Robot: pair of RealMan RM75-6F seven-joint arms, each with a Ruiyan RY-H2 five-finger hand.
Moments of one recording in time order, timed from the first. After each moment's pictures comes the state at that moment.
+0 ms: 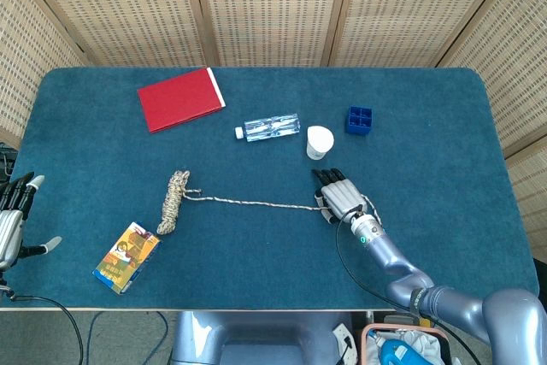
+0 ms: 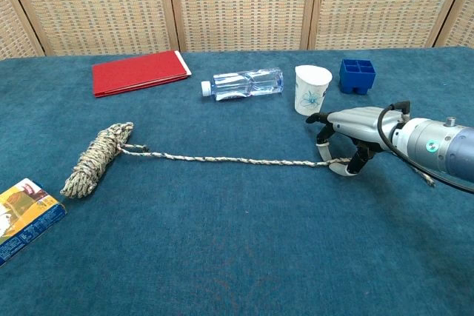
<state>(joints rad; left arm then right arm) -0.16 -1.12 -0.08 -1.55 1.38 1.36 -0.03 0.77 -1.70 0.16 -1.09 -1.24 0.76 -0.16</state>
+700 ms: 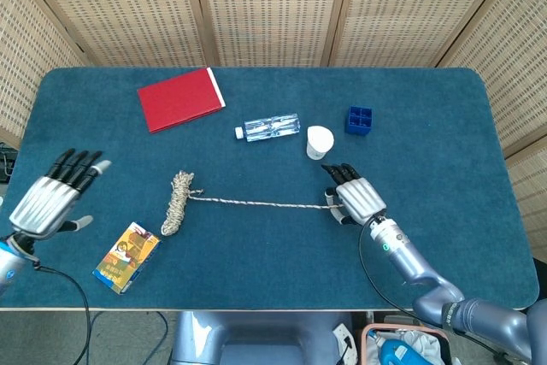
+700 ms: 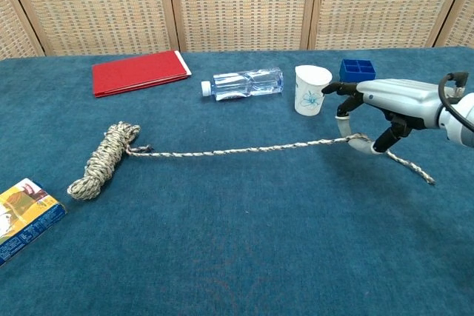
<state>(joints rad) -0.40 -1.08 -0.05 -1.36 1.76 1.27 -0.10 0.69 -1.52 0.12 -1.29 -1.38 0.92 -0.02</state>
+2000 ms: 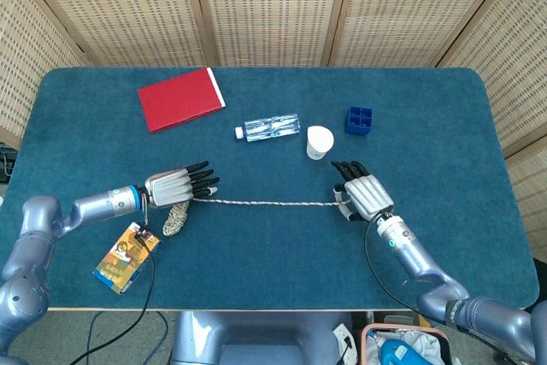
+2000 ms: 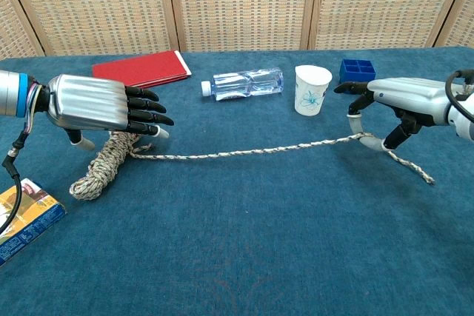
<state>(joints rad) -0.93 -1.75 0.28 -0.18 2.16 1.19 -0.31 0.69 -1.51 0.12 -1.27 -1.34 0.89 -0.03</state>
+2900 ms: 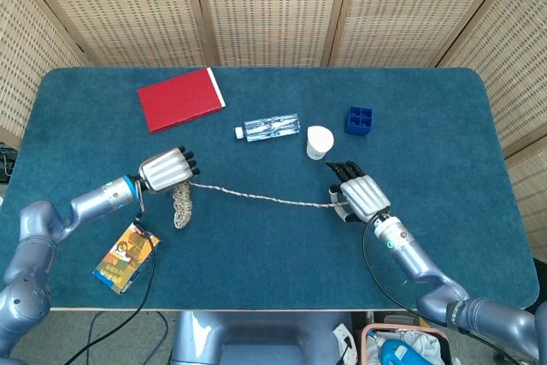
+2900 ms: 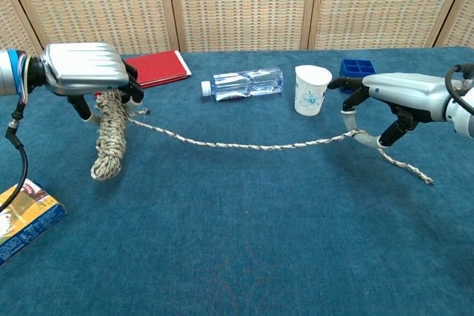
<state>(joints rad) -0.91 -1.76 0.24 -0.18 1.94 1.25 -0.45 0.69 -1.48 0.12 -1.33 -1.35 0.91 -0.04</state>
